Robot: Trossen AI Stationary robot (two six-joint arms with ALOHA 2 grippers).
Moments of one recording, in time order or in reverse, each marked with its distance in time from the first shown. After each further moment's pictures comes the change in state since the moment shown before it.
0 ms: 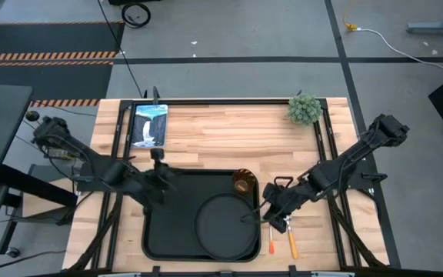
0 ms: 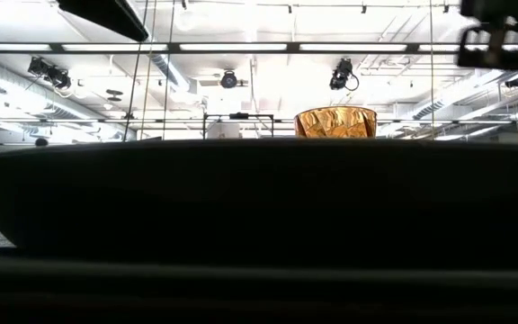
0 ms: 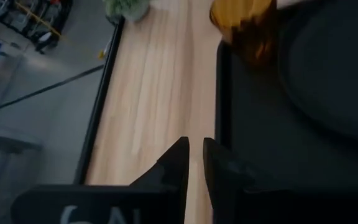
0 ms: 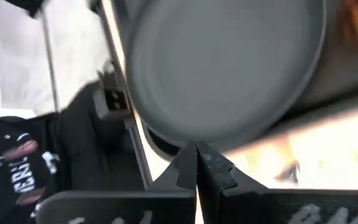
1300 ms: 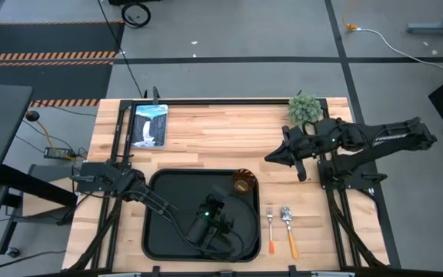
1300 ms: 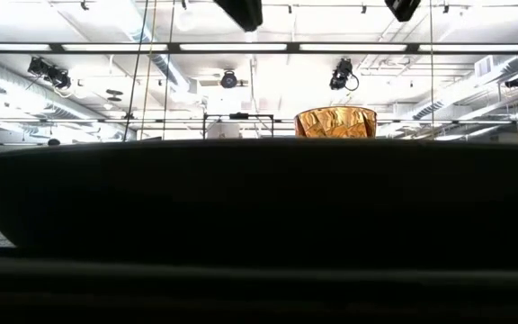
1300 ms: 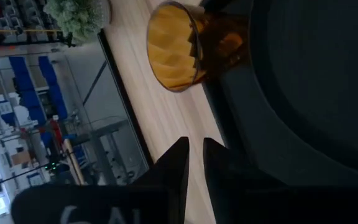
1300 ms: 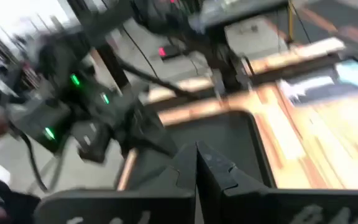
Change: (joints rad) left arm -0.009 1.127 1.301 -0.837 -0.078 0.102; right arm -0.429 -0.495 -0.056 0.168 -0.086 -0.734
